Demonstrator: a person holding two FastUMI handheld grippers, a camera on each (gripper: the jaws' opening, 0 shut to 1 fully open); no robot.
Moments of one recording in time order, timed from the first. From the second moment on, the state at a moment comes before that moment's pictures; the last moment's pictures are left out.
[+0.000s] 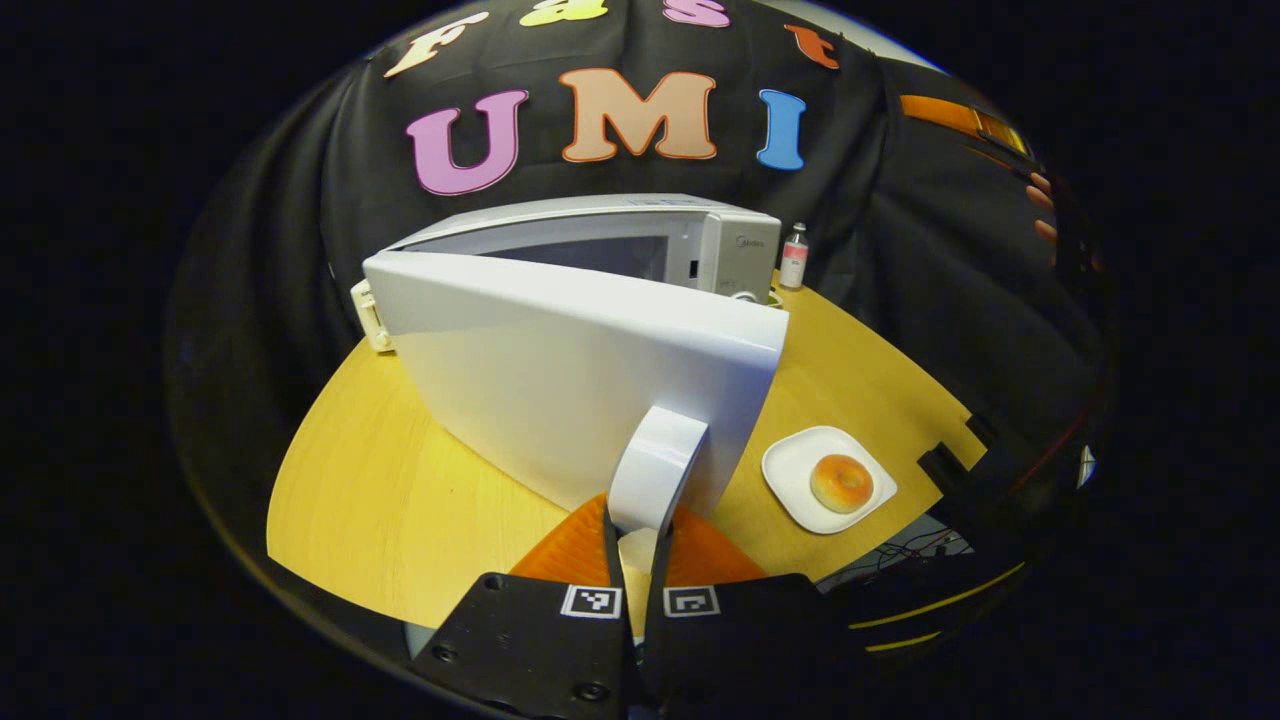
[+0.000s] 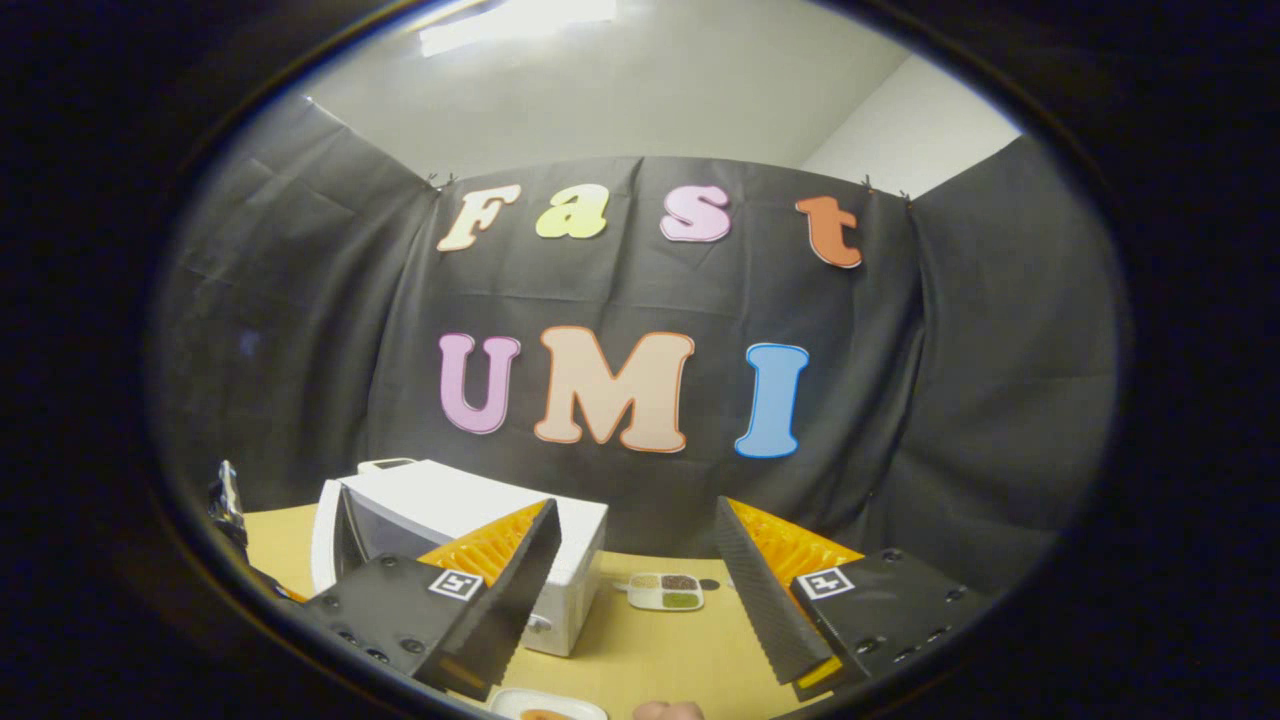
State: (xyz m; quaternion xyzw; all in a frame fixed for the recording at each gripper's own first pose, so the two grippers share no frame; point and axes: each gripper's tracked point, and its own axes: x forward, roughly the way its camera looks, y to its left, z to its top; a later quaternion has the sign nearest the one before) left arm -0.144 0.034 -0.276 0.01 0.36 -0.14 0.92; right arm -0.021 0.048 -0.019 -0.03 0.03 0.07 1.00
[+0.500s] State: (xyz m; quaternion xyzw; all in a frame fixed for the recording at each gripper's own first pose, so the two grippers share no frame) left arm -0.185 0.145 -0.275 0.00 0.34 -0.03 0.94; right arm -0.030 0.102 -0.030 -0.04 0.04 0.10 0.99
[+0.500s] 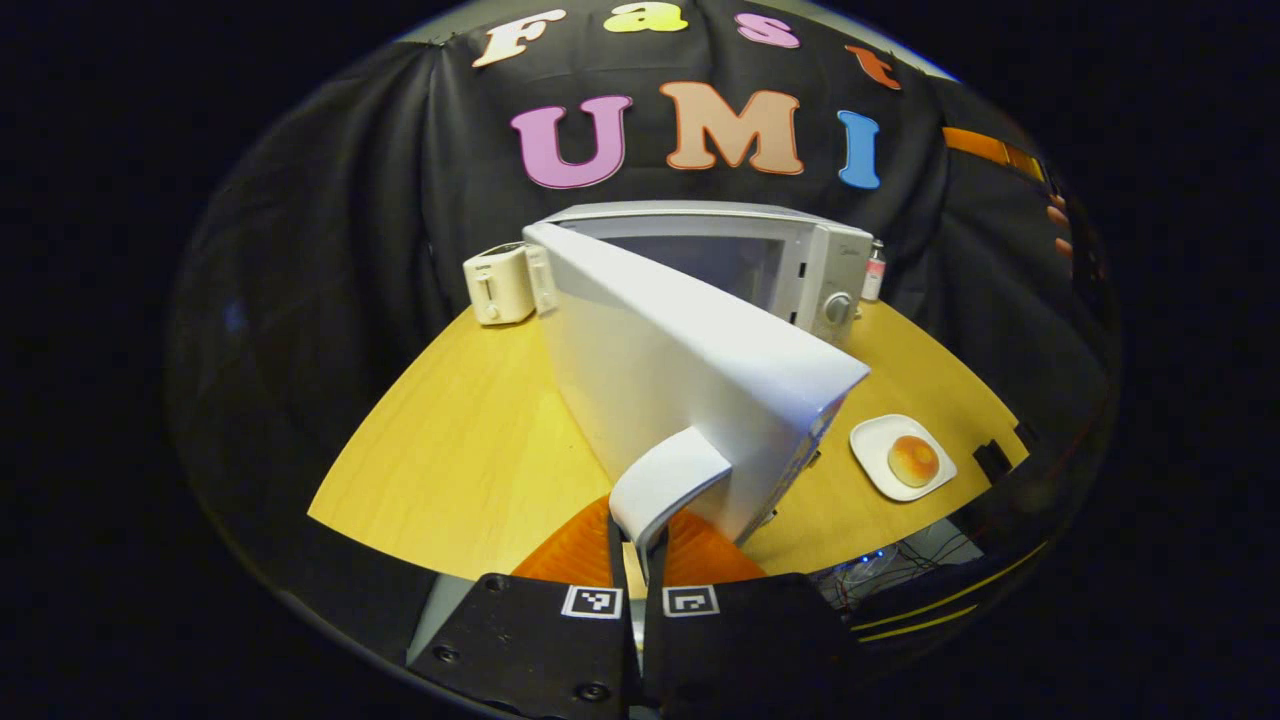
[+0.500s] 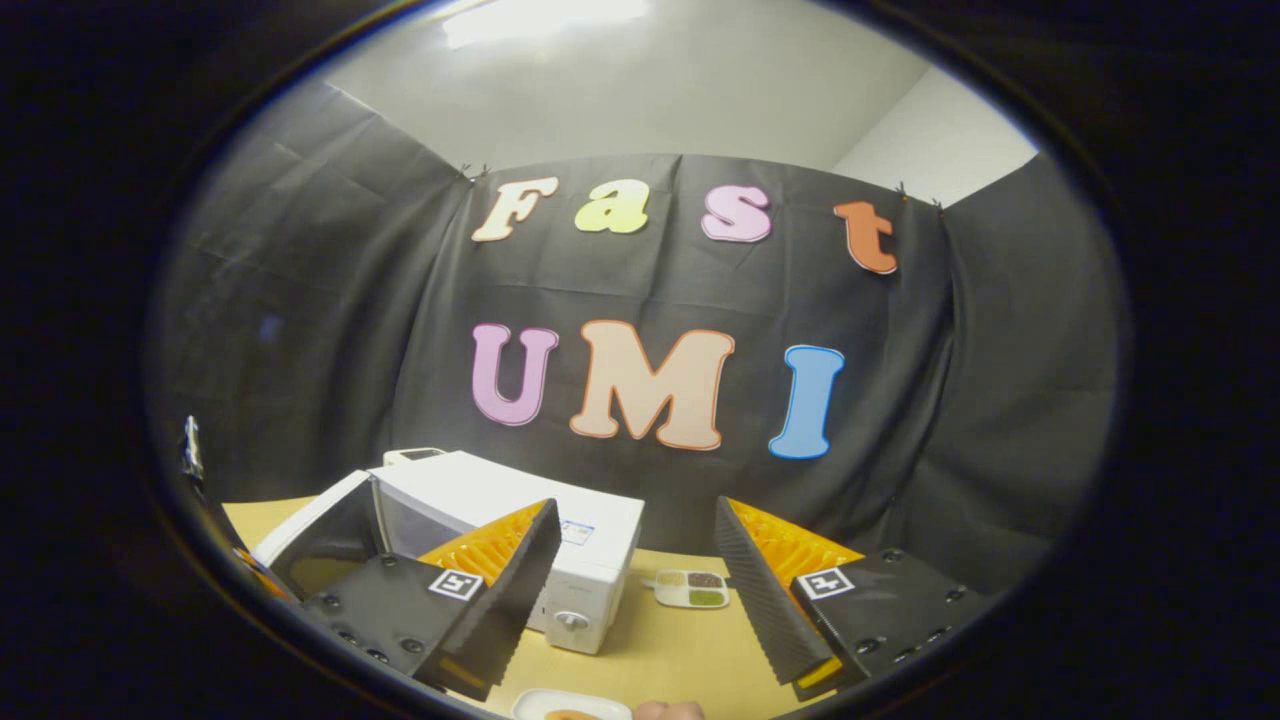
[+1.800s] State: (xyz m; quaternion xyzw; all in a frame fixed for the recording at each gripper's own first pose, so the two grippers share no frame) left arm -0.199 0.241 -0.282 -0.05 0.34 -0.05 0.94; right arm -0.038 0.141 -0.088 -0.06 0.10 0.07 0.99
